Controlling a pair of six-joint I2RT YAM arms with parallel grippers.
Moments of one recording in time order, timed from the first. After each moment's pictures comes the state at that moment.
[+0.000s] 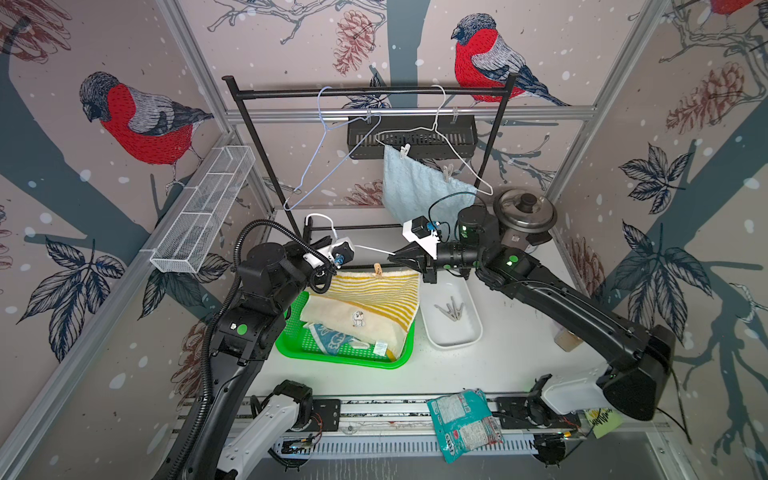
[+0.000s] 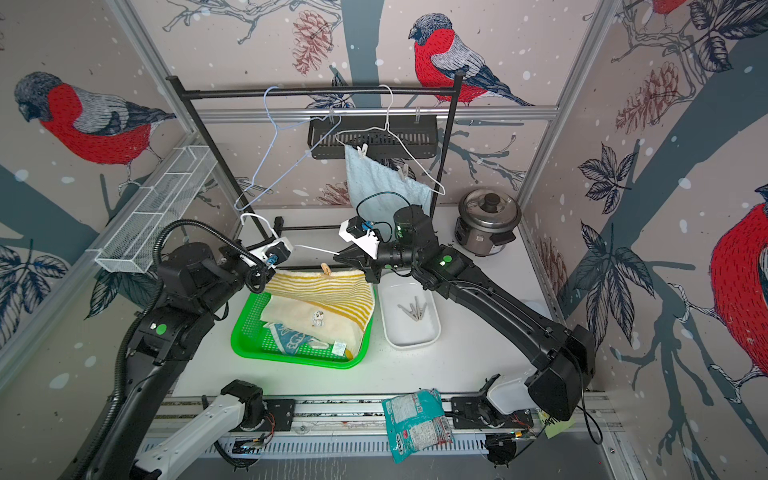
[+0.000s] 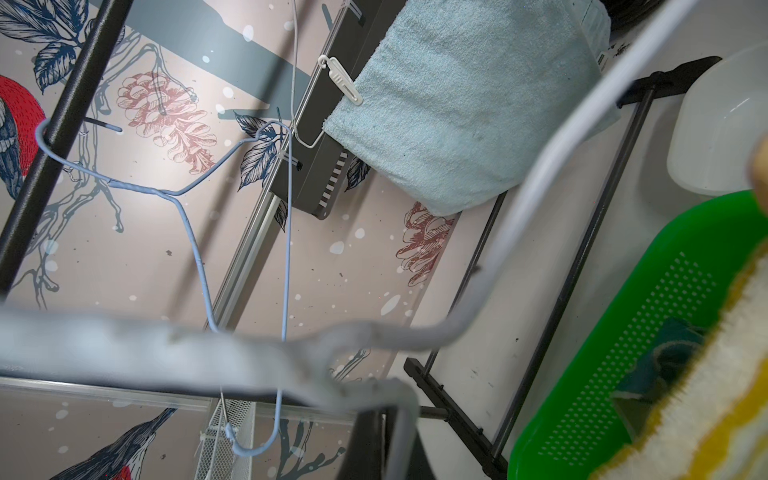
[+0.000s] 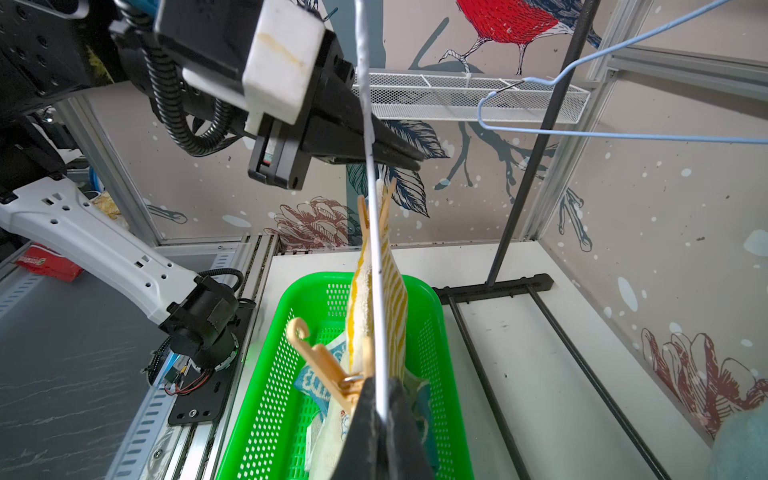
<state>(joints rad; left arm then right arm) -0.30 0.81 1.12 -0.51 0.09 1.02 0.78 1.42 1.37 -0.21 -0.71 -0.24</state>
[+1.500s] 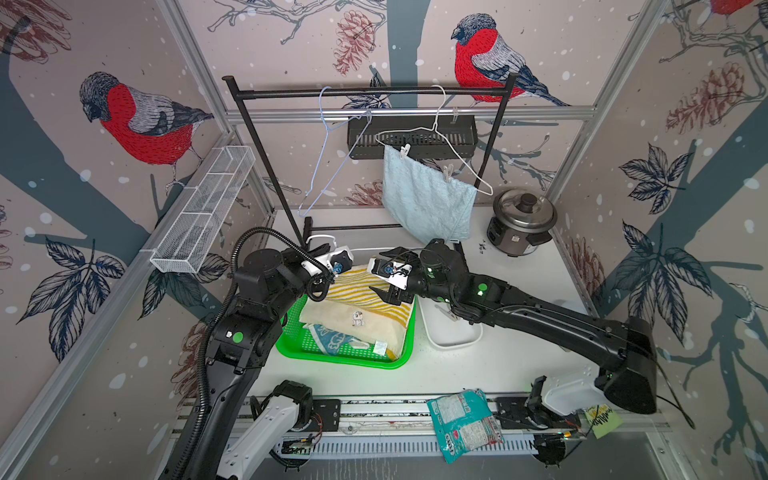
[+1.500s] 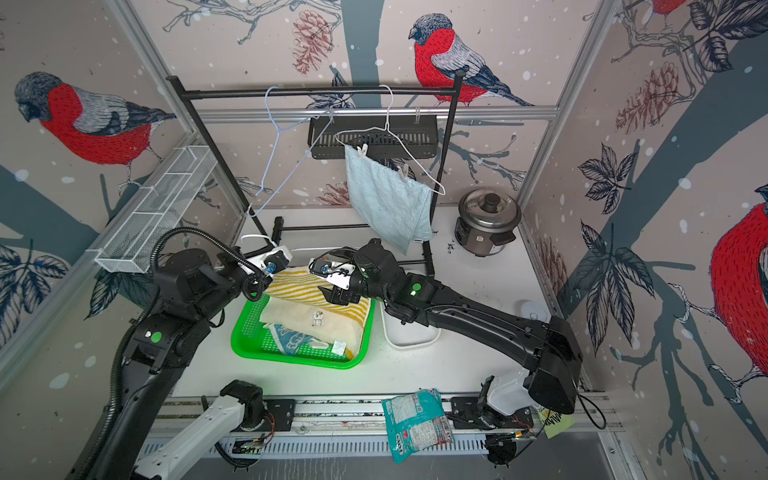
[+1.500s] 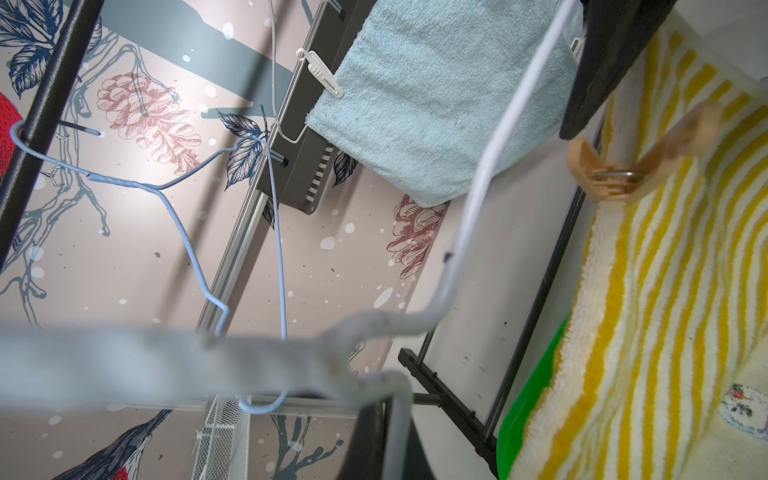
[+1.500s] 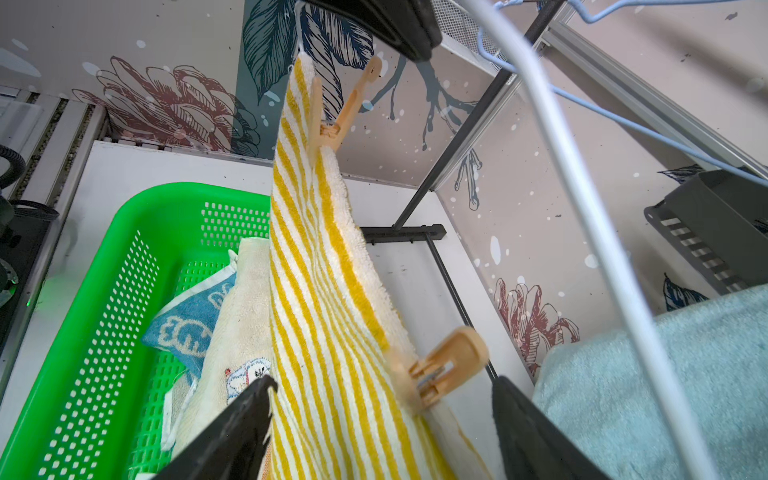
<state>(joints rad) -0.29 0.77 1.10 -0.57 0.11 1.05 1.06 1.46 1.27 -0.14 -0.06 -0.52</state>
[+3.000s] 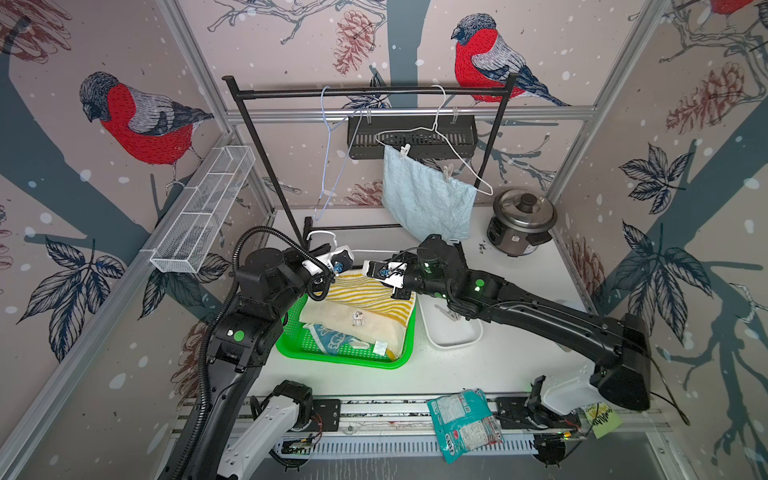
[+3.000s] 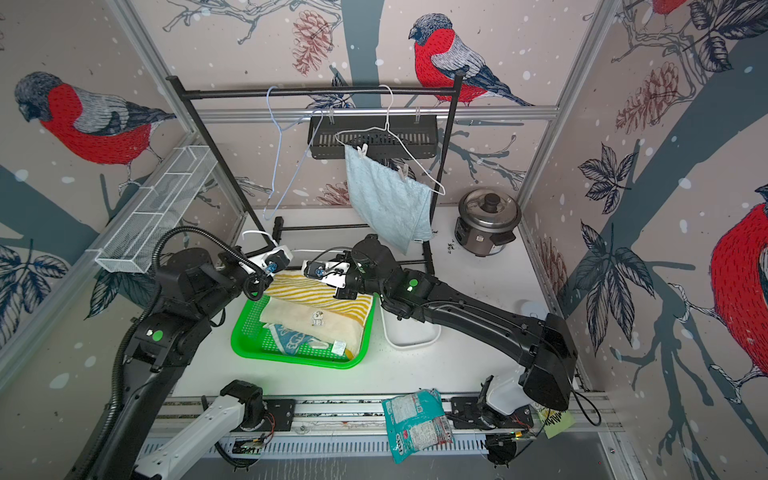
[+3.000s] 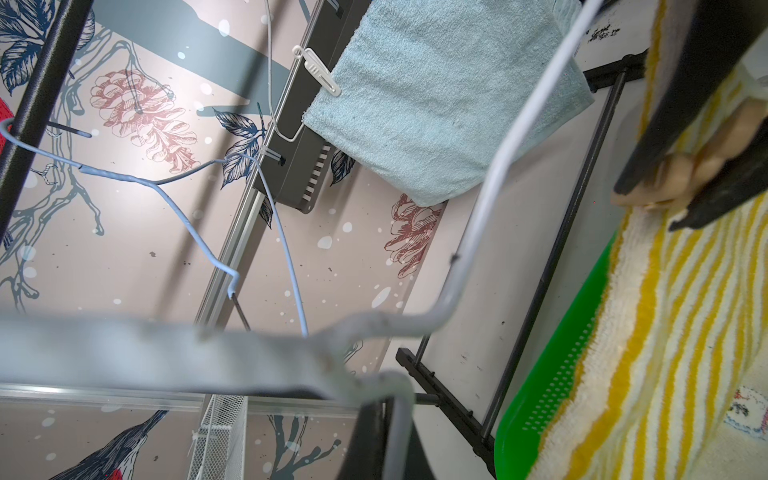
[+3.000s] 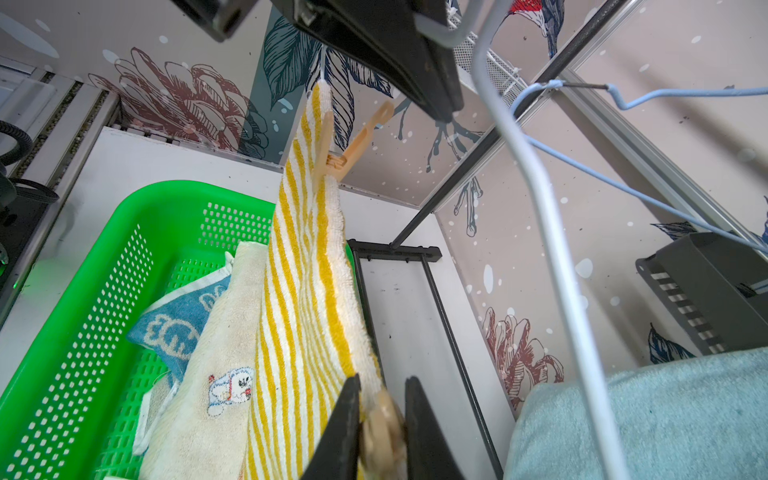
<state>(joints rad) -0.29 0.78 1.10 -0.57 0.11 1.05 1.06 1.48 1.33 -0.16 -0.10 -0.63</state>
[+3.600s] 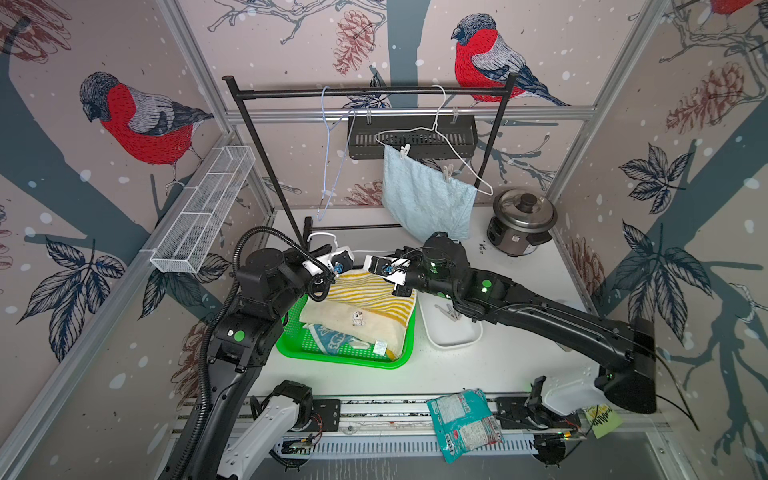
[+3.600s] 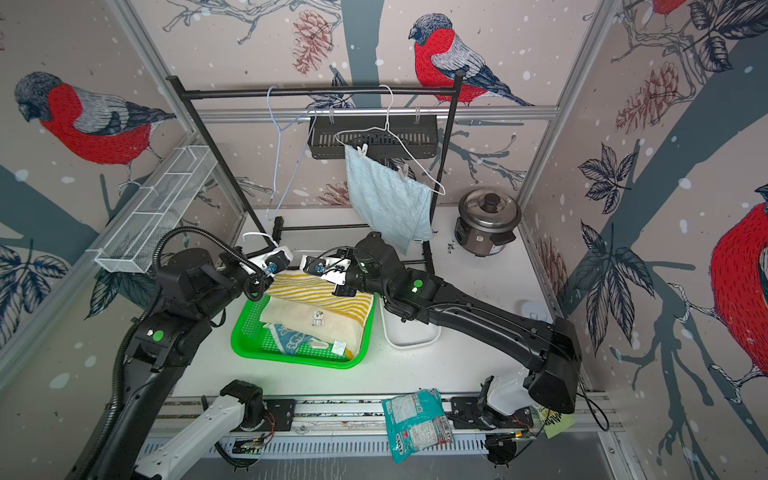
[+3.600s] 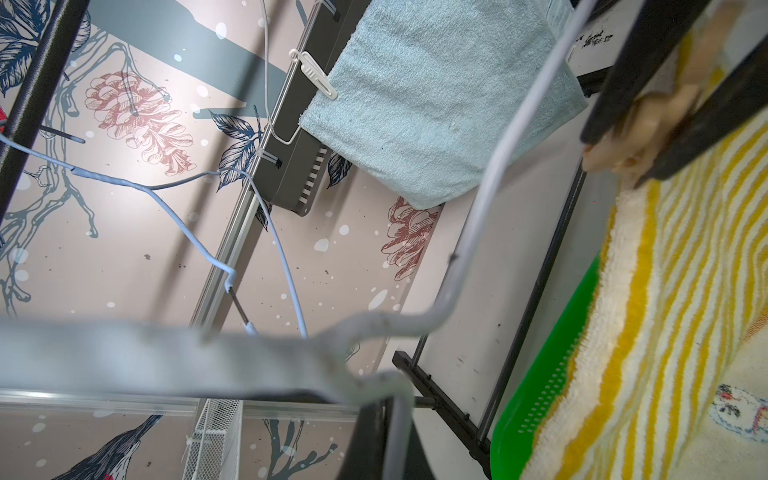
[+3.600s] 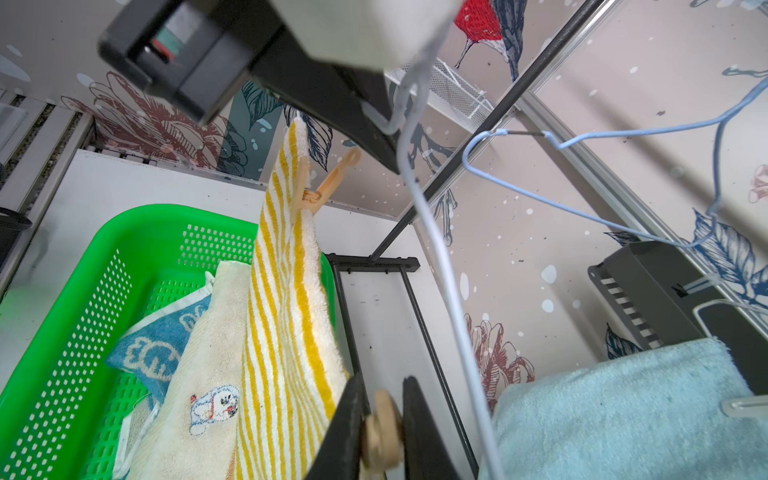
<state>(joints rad) -0.29 0.77 1.10 -0.57 0.13 1.05 1.08 1.43 1.35 -0.15 -0.04 -0.61</state>
